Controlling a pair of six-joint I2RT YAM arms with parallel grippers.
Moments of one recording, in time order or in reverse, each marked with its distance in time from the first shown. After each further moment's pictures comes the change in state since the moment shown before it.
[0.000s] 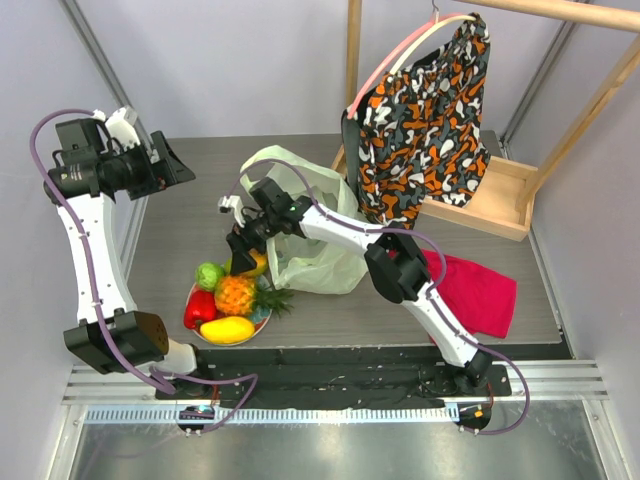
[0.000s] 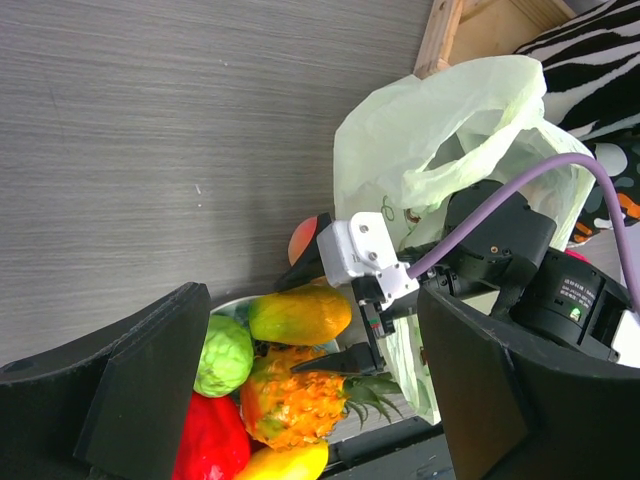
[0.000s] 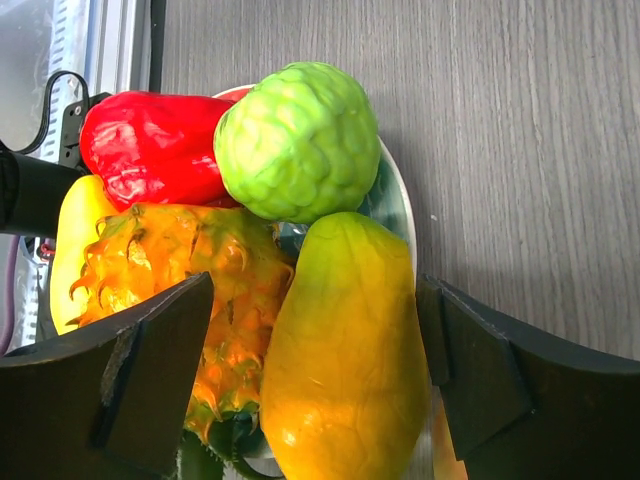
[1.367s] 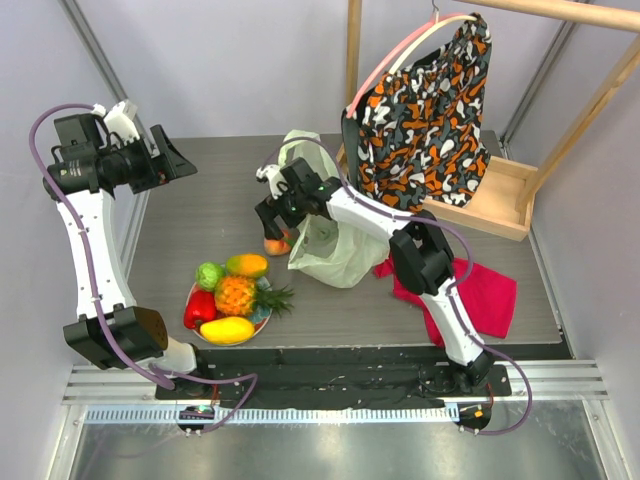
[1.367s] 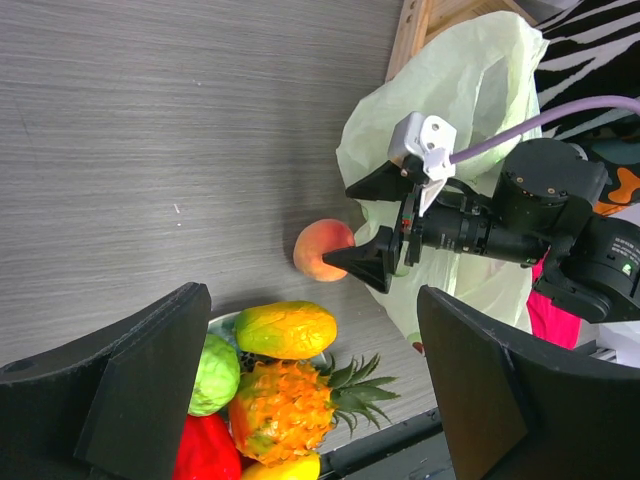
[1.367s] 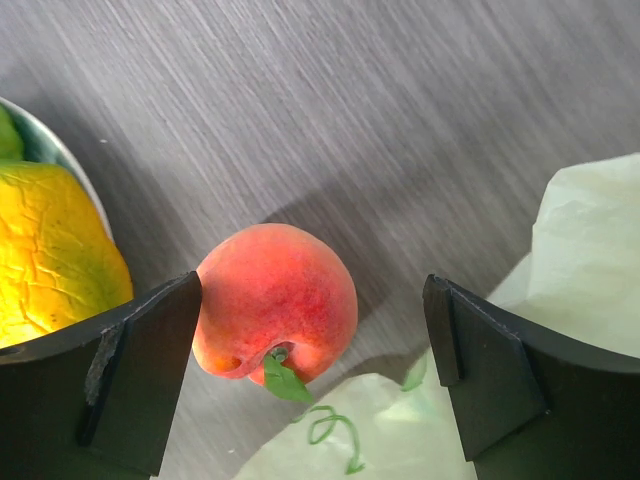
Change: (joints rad) left arm 0.000 0.027 0.031 0.022 0.063 -0.013; right arm -0.133 -0.151 -0.146 -0.068 0.499 0.057
